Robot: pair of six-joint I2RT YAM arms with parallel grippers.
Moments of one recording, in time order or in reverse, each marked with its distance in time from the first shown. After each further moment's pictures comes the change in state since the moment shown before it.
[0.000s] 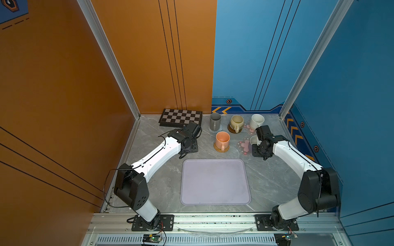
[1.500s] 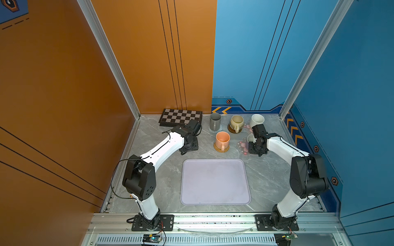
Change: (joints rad) left arm 0.045 0.124 0.067 0.000 0.037 0.041; right arm -0.012 0.179 0.048 0.123 -0.019 0.031
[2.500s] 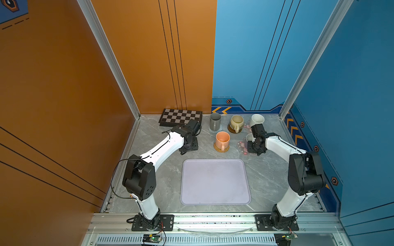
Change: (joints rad) left arm 0.005 0.003 0.000 0.000 0.012 0.000; right arm 0.000 0.034 0.014 0.043 -0.008 0.008
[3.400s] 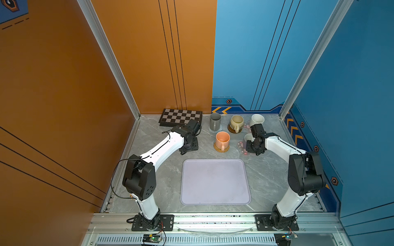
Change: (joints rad) left arm 0.000 0.000 0.000 0.000 0.011 0.000; right arm 0.013 -0.002 0.000 0.004 -0.039 0.061
